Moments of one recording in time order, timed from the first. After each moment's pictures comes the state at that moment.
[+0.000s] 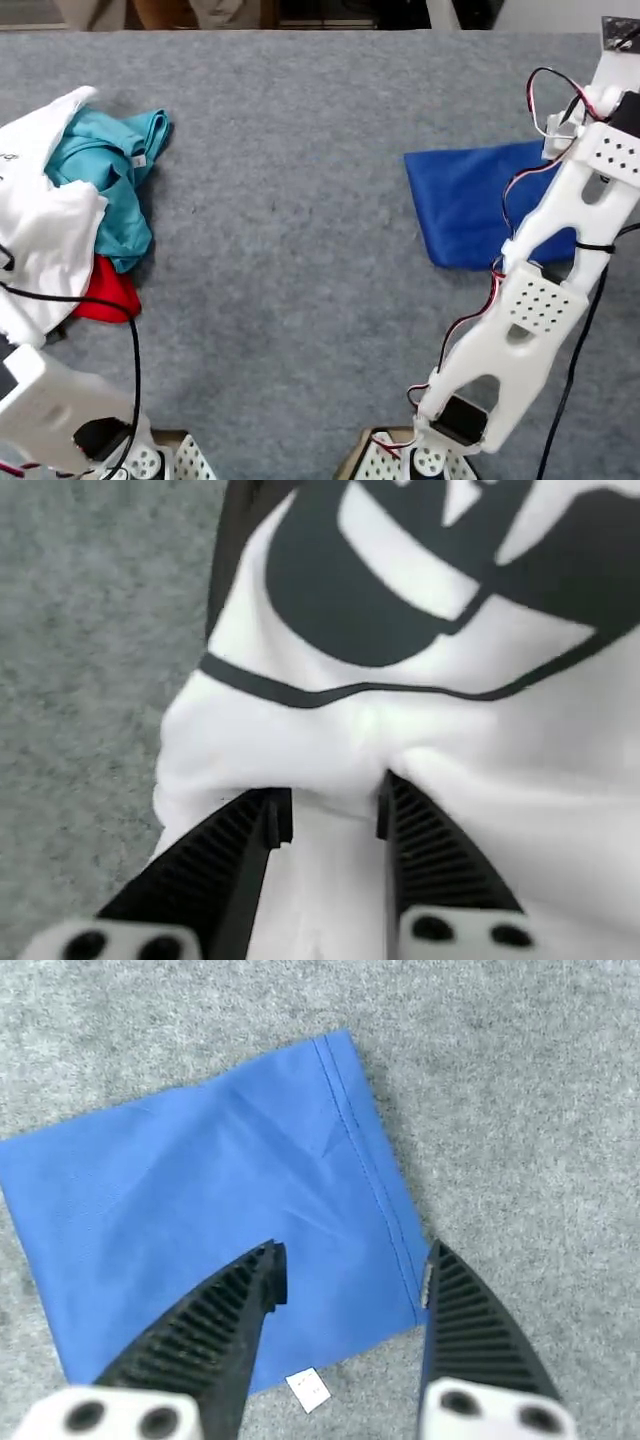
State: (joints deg) left arm -51.5 9.3 8.4 62.5 -10.7; right arm 26.1 47.2 -76.1 101.3 8.4
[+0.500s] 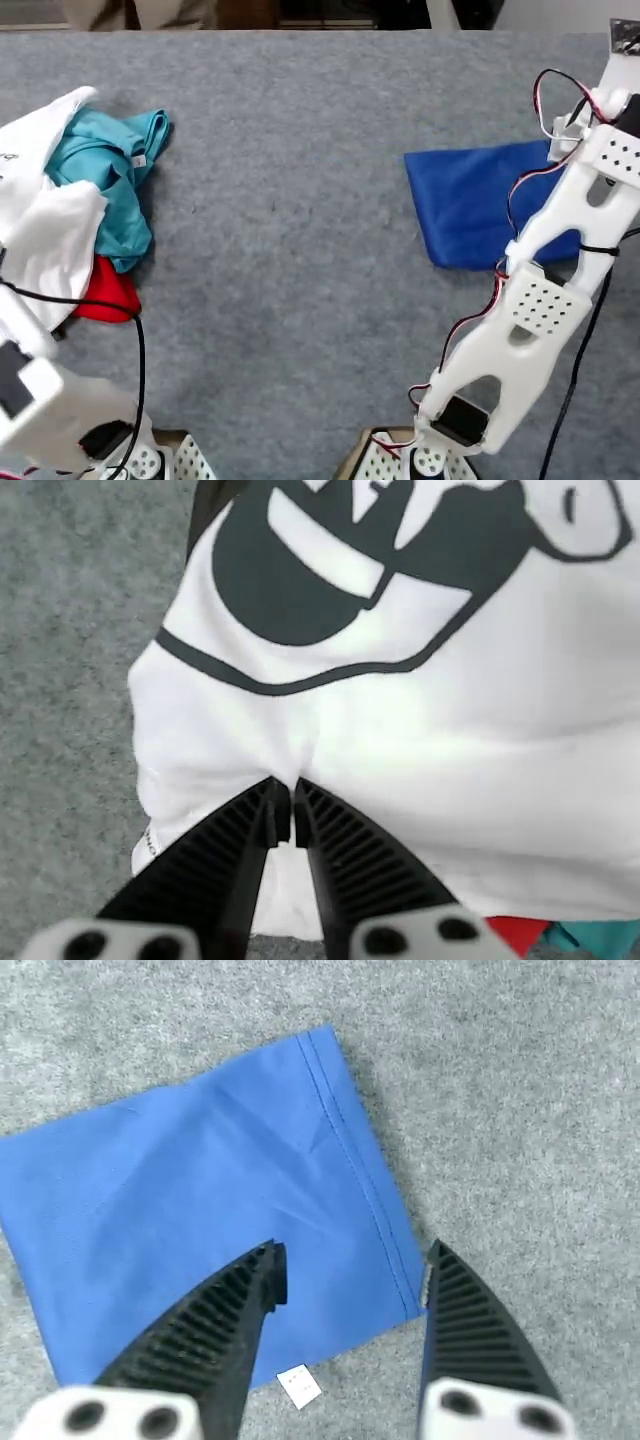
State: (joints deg) left arm -49.8 1.4 6.9 69.1 -10.7; right arm 27.3 47.2 -76.1 101.3 8.4
